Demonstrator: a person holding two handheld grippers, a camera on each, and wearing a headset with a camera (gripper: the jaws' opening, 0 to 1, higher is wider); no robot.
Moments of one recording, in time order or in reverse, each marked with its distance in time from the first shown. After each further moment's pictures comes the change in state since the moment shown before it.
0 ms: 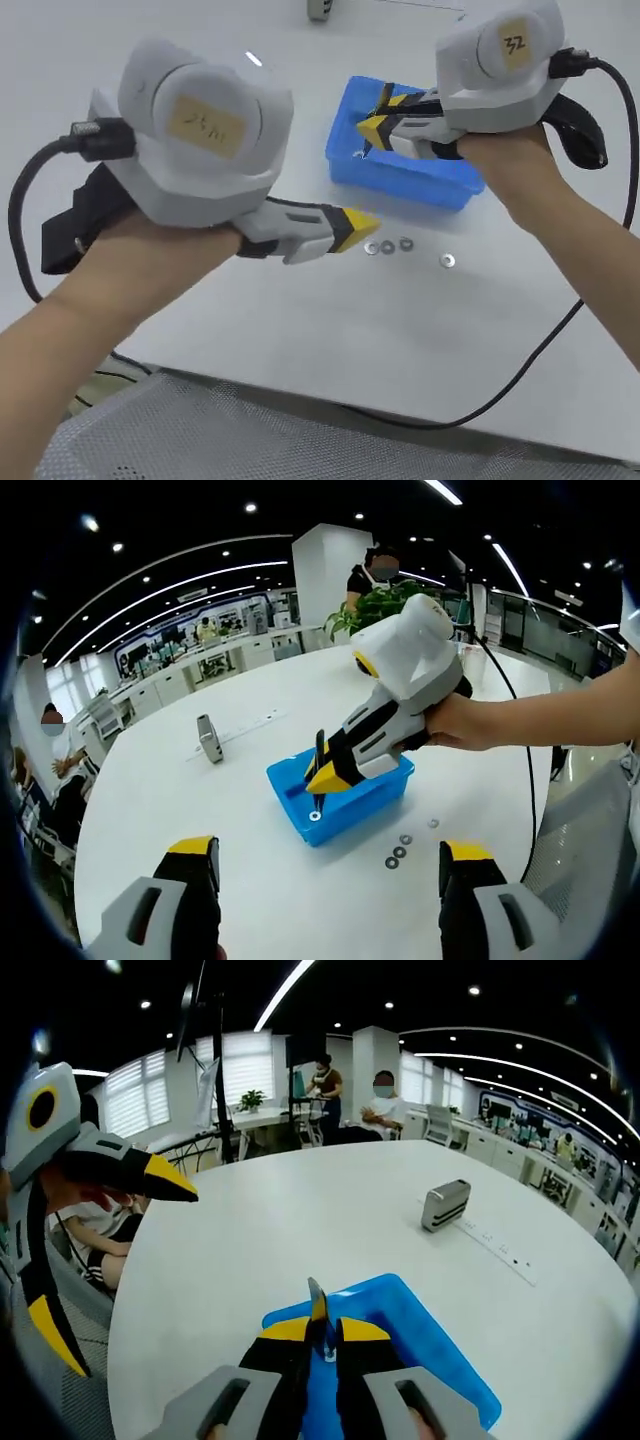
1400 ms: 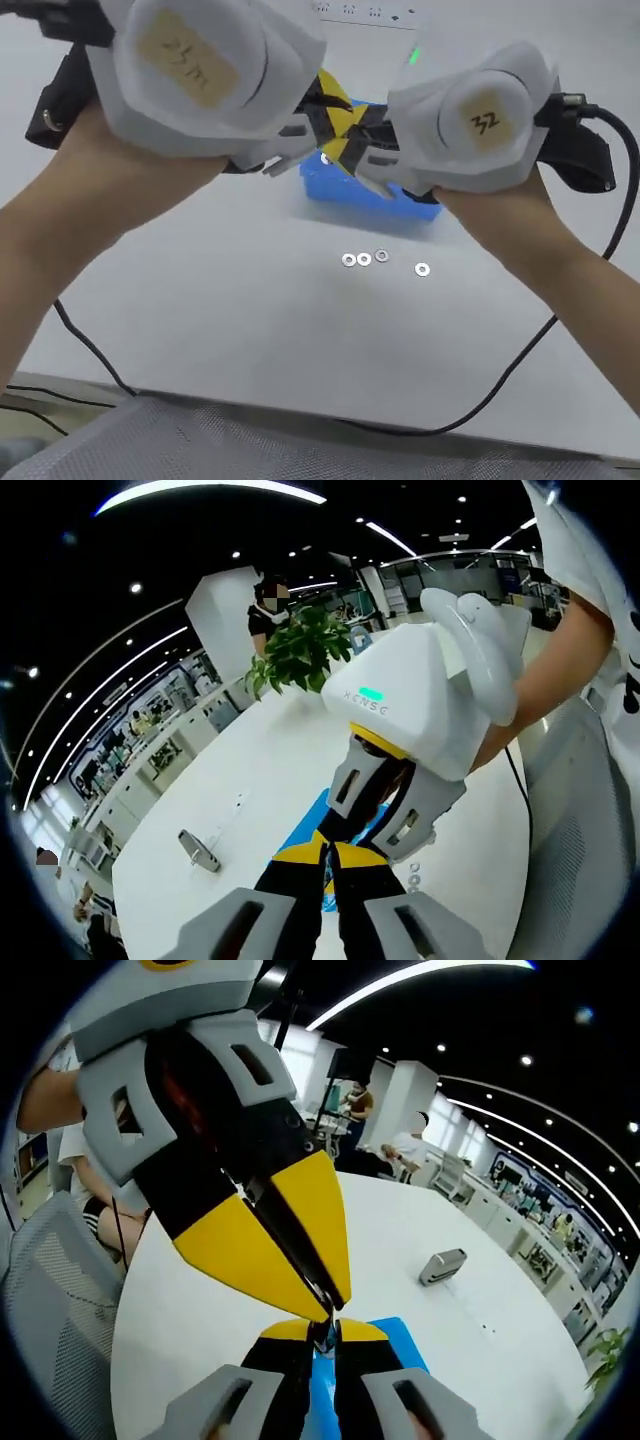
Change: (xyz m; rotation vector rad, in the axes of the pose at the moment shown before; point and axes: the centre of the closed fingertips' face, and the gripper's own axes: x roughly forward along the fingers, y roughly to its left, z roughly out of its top) left arm 0.010 -0.013 0.079 0.419 -0.110 -0.170; right arm -0.031 0.043 0.032 -0.299 -0.025 -0.075
